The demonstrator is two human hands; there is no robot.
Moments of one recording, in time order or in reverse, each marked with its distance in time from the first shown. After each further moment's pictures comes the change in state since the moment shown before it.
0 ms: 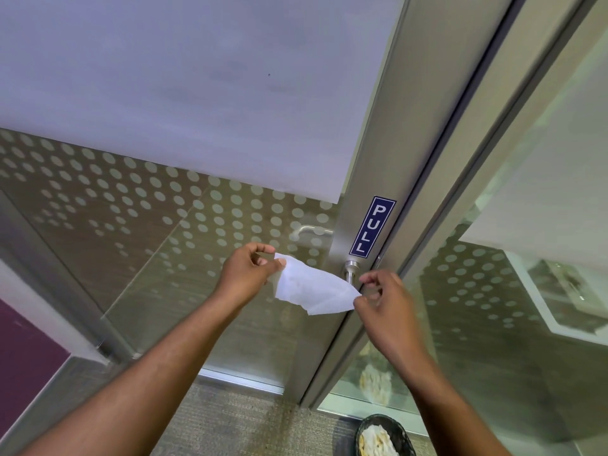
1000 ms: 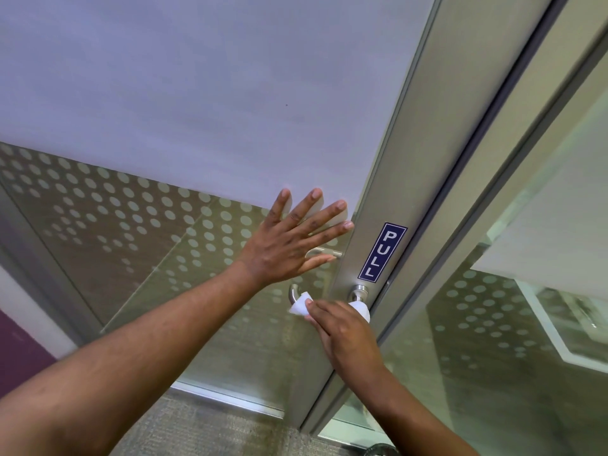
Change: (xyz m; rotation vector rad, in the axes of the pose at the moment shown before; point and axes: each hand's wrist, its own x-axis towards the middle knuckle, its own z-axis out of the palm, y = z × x) left_hand 0.091 0.043 0.017 1.190 0.546 1.514; right_hand 0.012 0.007 0.072 -0.308 0.059 -0.800
